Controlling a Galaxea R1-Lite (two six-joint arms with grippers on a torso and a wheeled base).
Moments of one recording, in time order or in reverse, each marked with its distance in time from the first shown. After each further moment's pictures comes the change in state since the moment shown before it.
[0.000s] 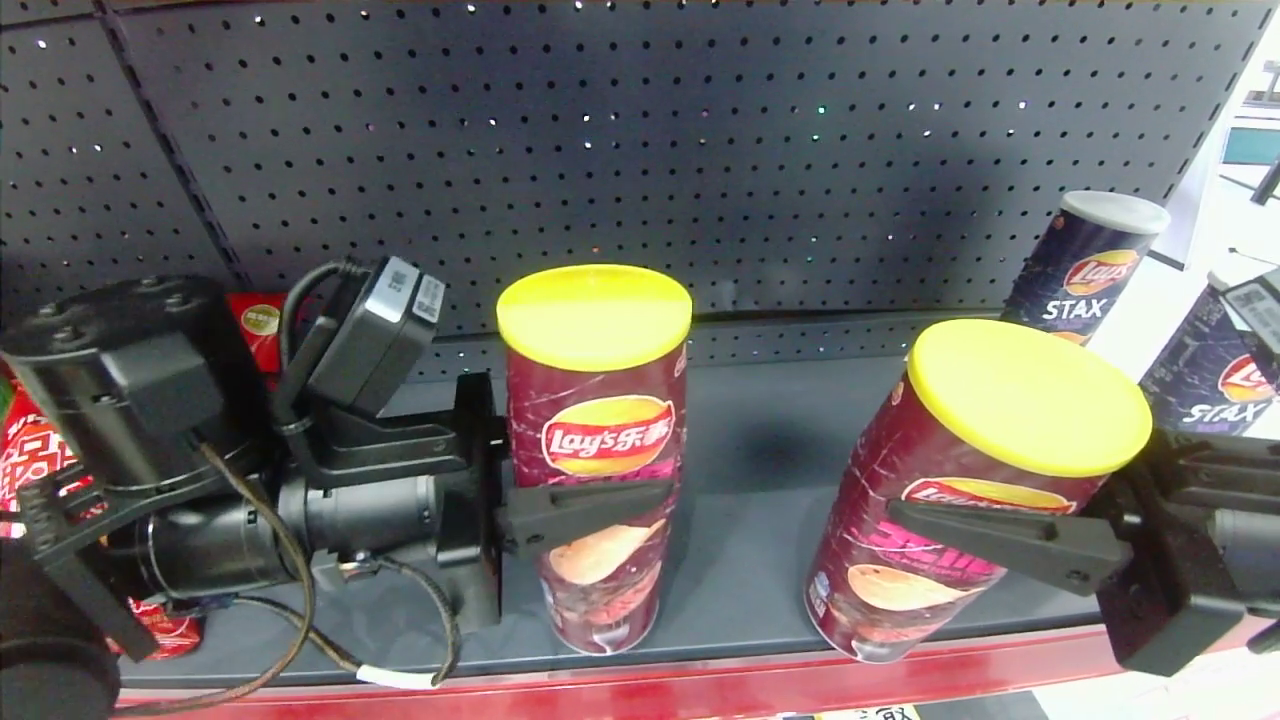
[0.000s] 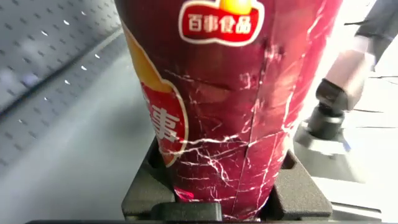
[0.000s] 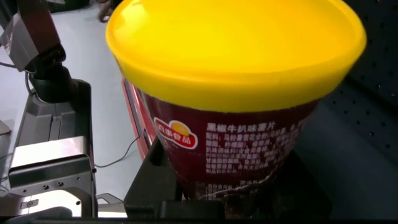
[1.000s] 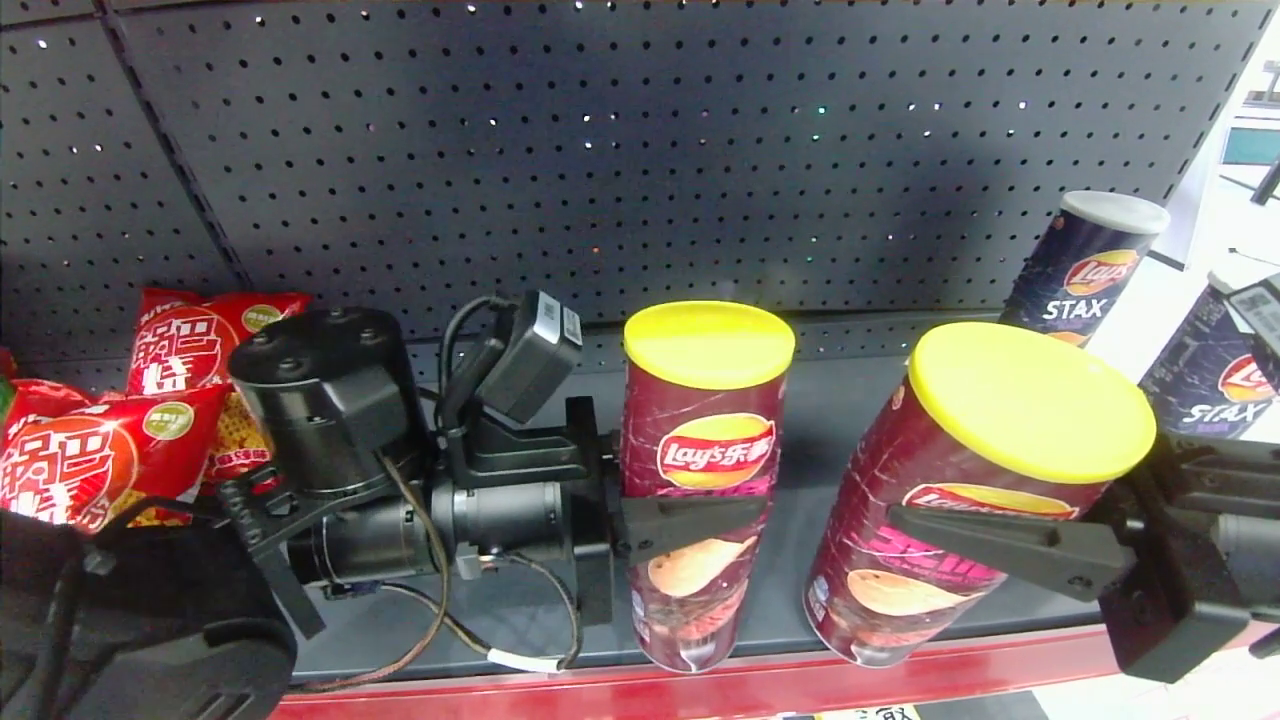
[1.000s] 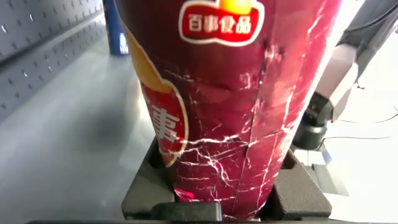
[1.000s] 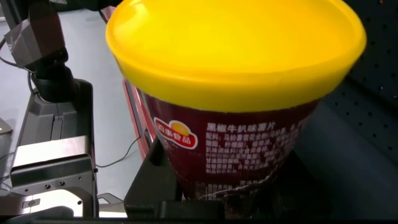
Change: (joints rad) left arm -0.088 0.207 -0.076 -0.140 0.007 -0.091; right arm 0.007 -0.003 0.004 -0.001 0.000 0.000
